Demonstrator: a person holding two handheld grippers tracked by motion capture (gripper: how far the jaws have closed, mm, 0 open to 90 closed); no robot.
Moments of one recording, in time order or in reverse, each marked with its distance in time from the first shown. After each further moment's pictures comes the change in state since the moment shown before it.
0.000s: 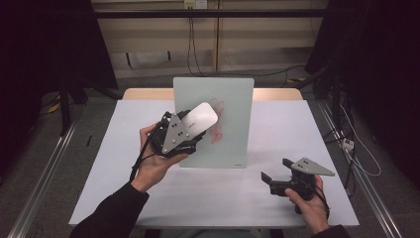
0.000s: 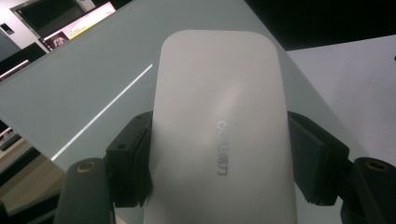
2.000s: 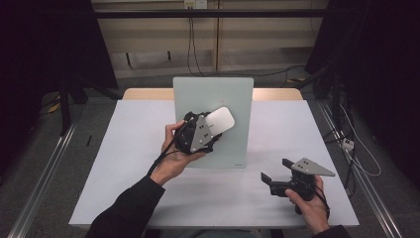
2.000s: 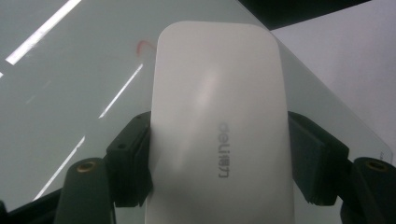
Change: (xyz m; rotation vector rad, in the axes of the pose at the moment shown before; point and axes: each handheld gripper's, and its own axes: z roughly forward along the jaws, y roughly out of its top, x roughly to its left) left arm -0.021 -0.003 0.051 0.034 -0.056 0.100; right arm 0.001 0.000 -0.001 -0.002 0.008 -0.001
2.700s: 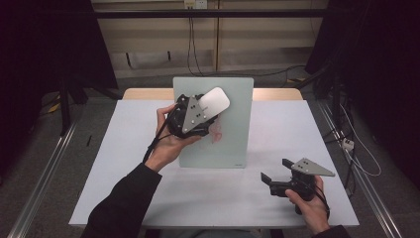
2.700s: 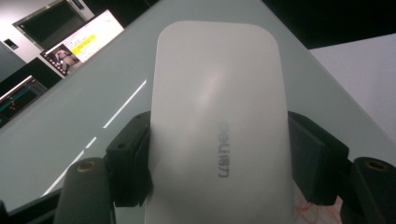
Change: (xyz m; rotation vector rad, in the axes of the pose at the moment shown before) left arm 0.030 0.016 -0.004 -0.020 0.039 -0.021; right arm 0.001 0.000 0.000 0.002 0.002 -0.002
